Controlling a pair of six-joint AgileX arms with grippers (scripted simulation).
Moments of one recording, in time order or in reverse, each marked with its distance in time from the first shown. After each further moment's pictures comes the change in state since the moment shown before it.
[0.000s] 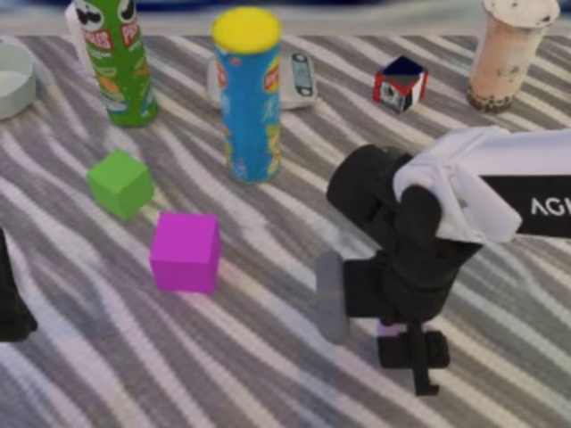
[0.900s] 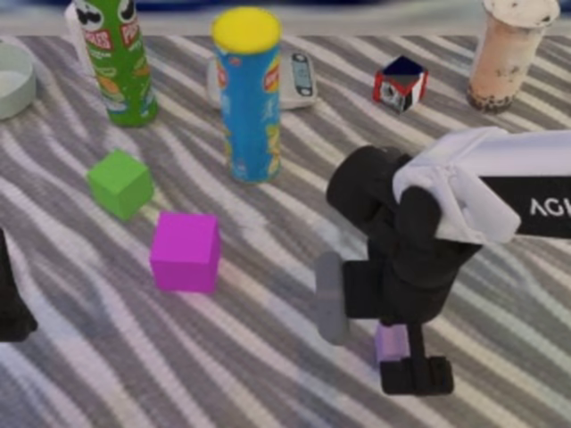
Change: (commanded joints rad) left arm 0.000 0.000 0.000 0.000 0.000 0.000; right arm -0.001 -0.001 0.000 0.000 0.000 0.000
